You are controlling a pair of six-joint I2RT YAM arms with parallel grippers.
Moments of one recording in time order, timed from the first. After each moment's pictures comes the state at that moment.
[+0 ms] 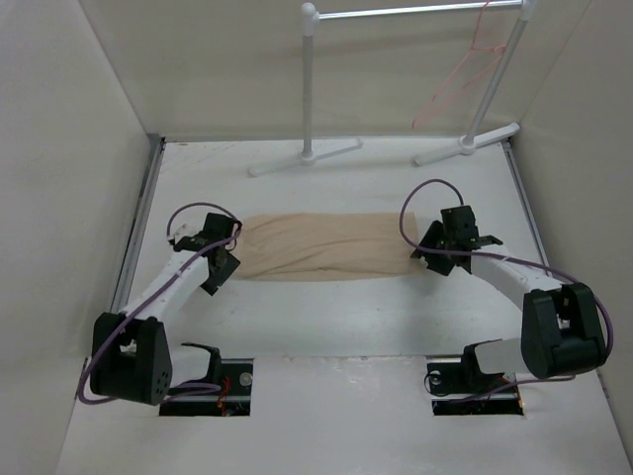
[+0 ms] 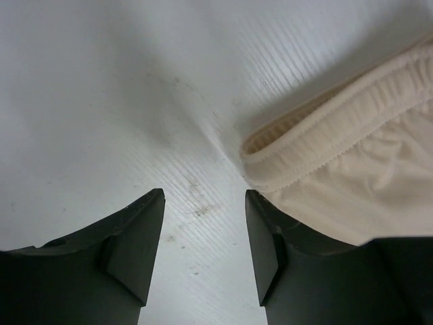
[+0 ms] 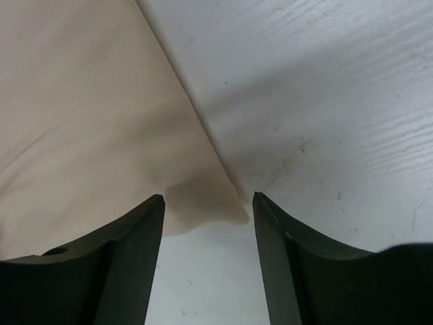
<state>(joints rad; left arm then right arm) -0.22 1.25 0.73 -0.76 -0.37 -1.08 0.18 1.35 0.70 -0.35 0.00 0.76</state>
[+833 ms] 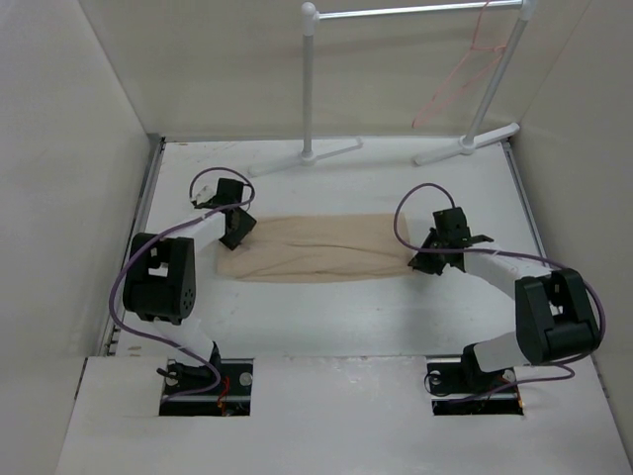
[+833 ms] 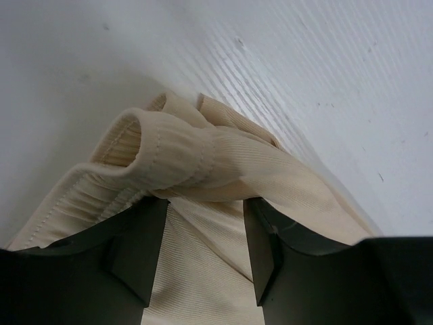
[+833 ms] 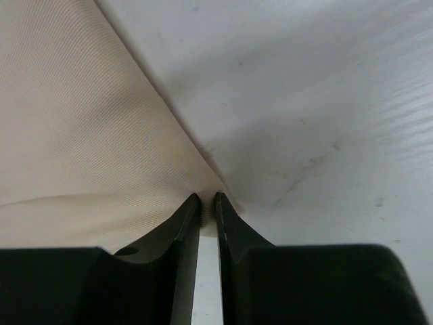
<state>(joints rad) -0.17 1.71 1.01 -0.38 -0.23 -1.00 0.20 1.43 0.69 -0.30 -0.05 0.82</state>
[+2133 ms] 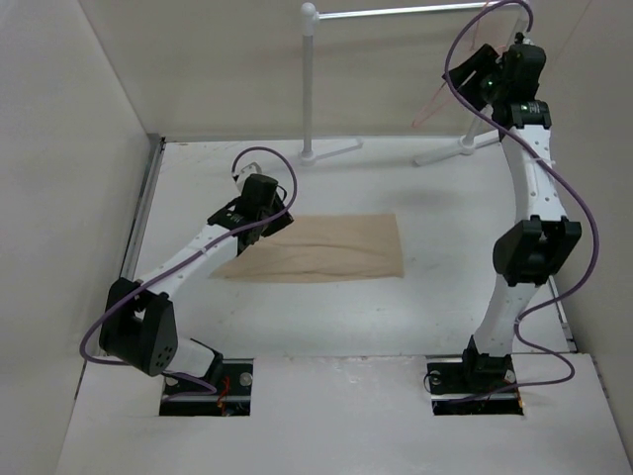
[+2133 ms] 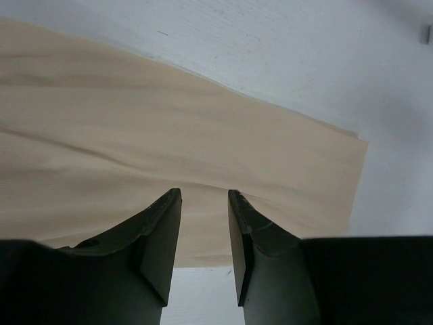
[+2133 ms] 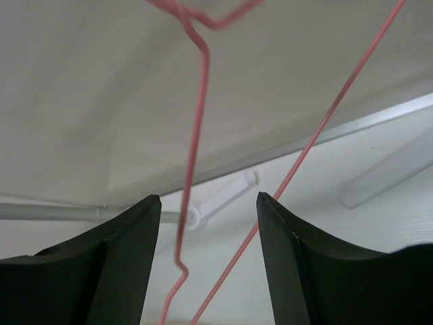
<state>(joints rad) -0.48 1.40 1.02 -0.36 -0.18 -0.83 -0.05 1.98 2.22 -0.46 -0.21 0.67</state>
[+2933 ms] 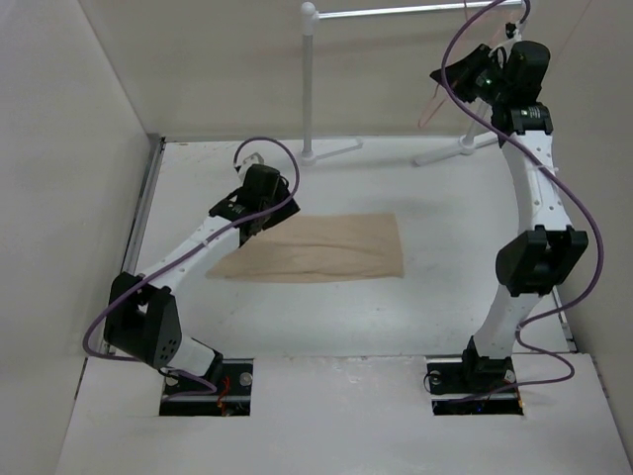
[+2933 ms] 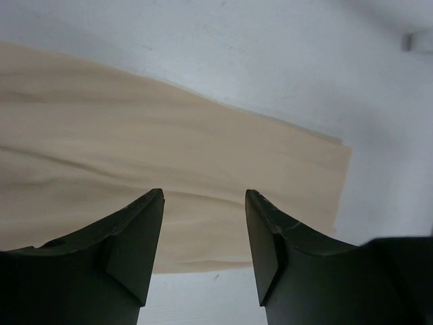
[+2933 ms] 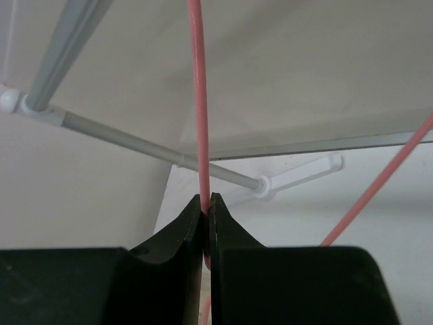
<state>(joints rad) -0.47 1.44 1.09 -0.38 -0.17 -0.83 -0.03 1.92 2.14 -0.32 -0.50 0.73</state>
